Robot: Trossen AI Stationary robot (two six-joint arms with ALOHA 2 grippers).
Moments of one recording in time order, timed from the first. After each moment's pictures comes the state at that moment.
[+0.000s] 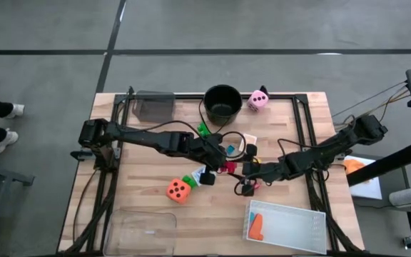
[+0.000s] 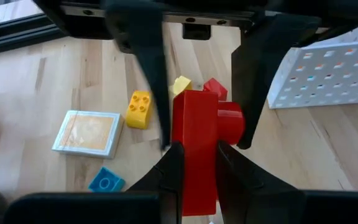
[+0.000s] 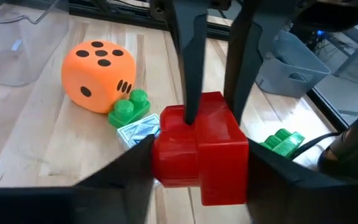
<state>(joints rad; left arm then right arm) -0.07 1.81 1.43 -0.35 0.03 0.18 0.38 1.36 0.66 0.21 0.55 0.06</state>
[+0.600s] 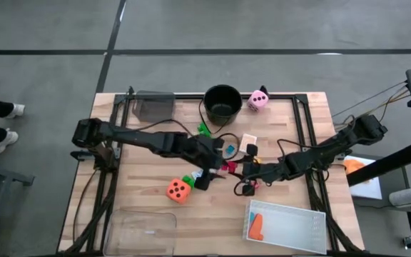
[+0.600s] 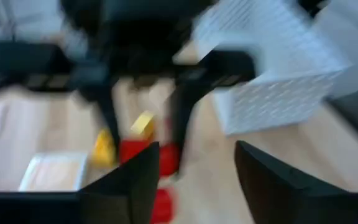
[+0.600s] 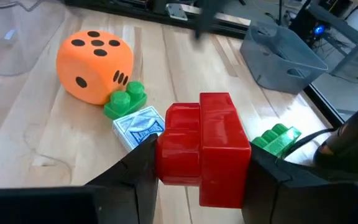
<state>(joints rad) -0.08 1.74 1.38 -0.23 0.19 0.21 0.38 1.36 0.65 0.21 0.56 0.05</state>
